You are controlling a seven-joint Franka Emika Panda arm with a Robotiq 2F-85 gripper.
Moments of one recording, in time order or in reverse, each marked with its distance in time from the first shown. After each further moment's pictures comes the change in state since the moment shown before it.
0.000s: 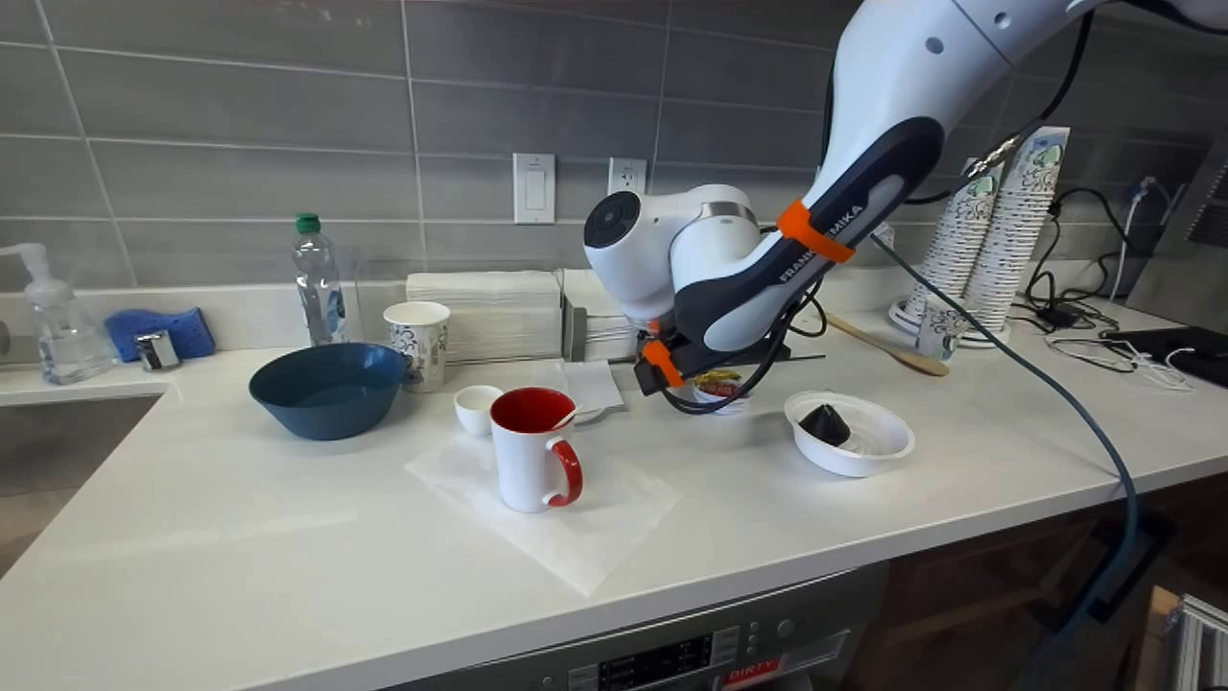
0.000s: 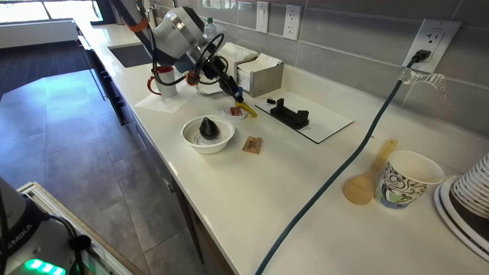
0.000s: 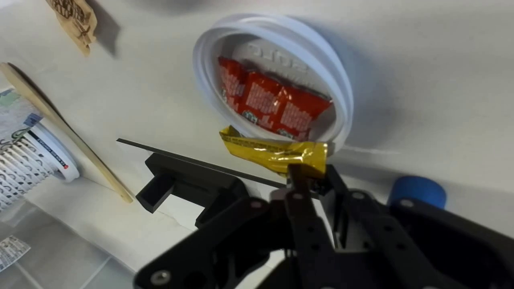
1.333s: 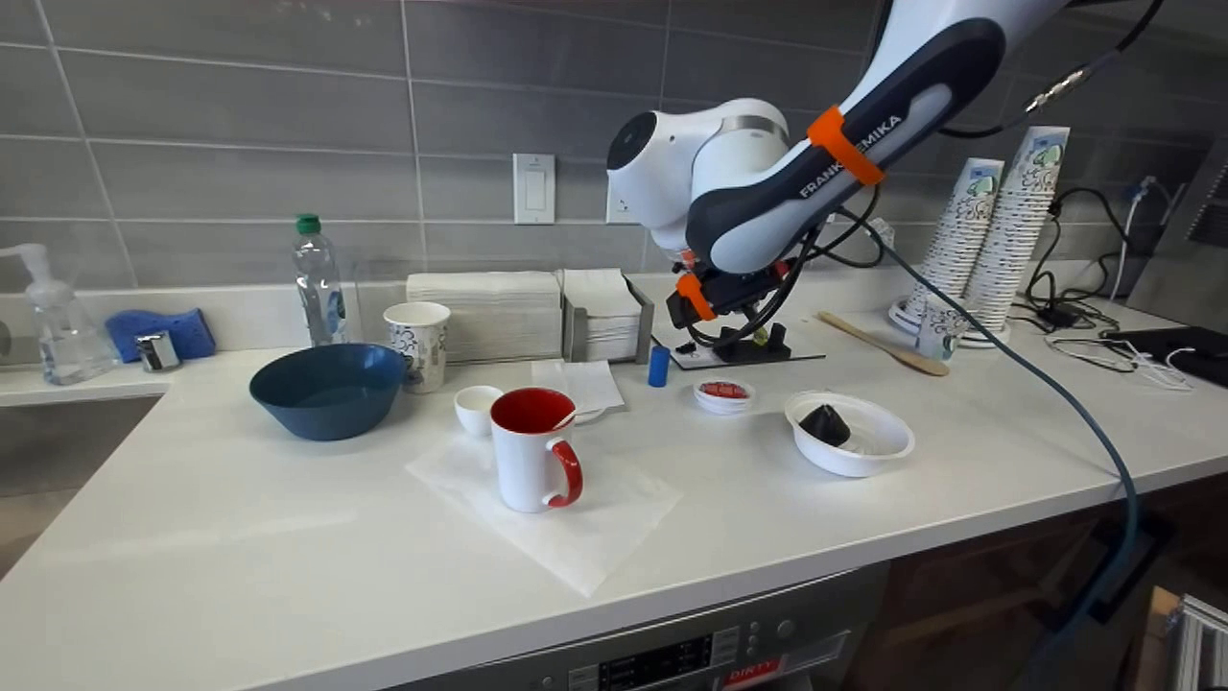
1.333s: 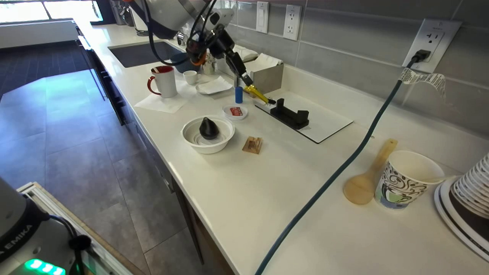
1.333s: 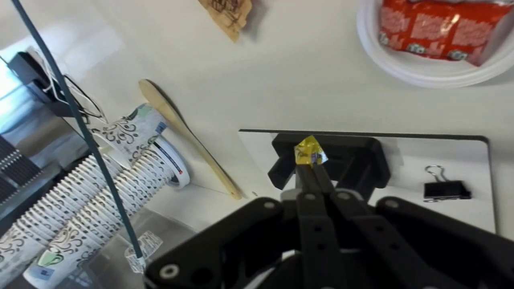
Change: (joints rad) arm -0.019 -0.152 -0.019 -0.011 0.093 -0.249 -0.016
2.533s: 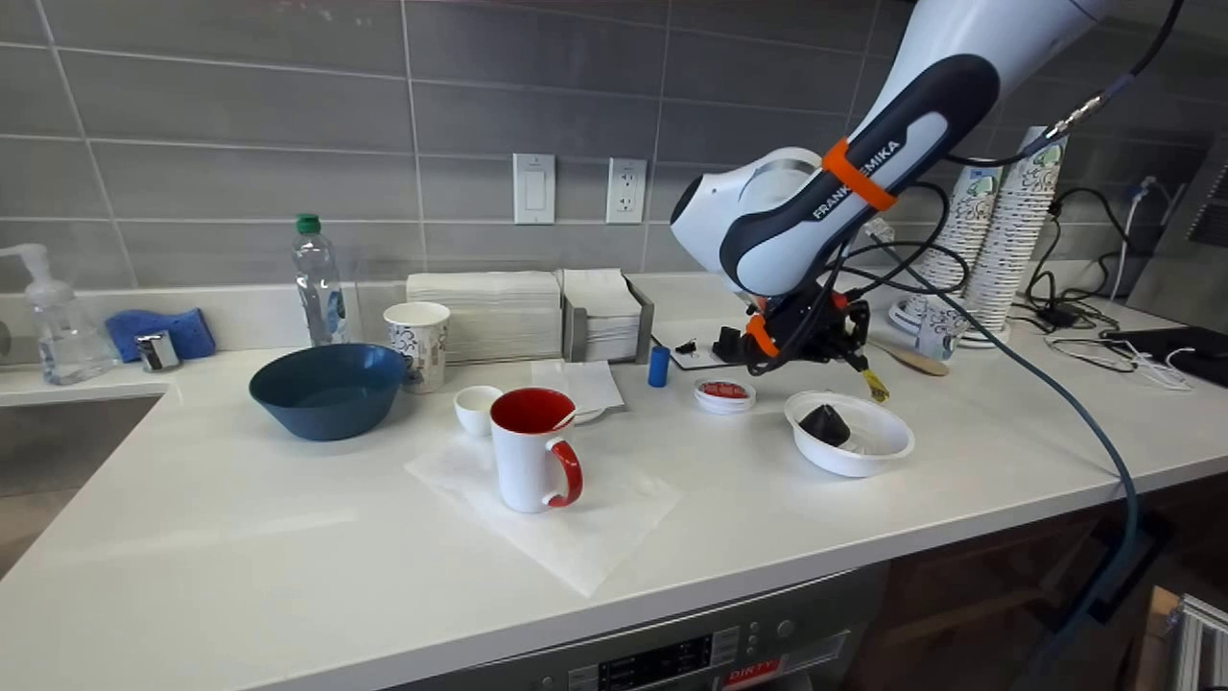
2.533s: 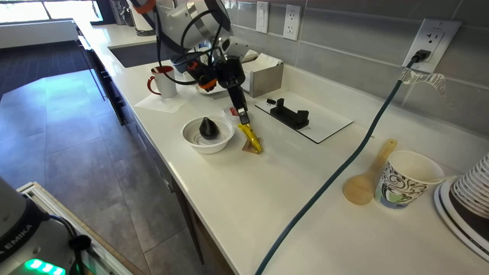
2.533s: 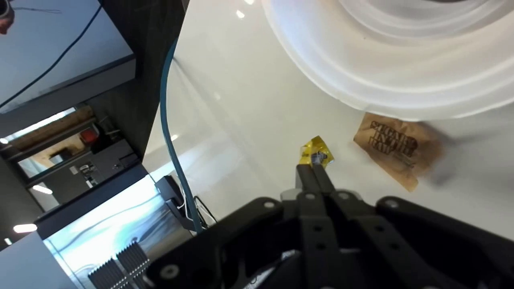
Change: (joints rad) arm -0.074 0.031 -0.069 -0.084 0.201 -0.223 0.046
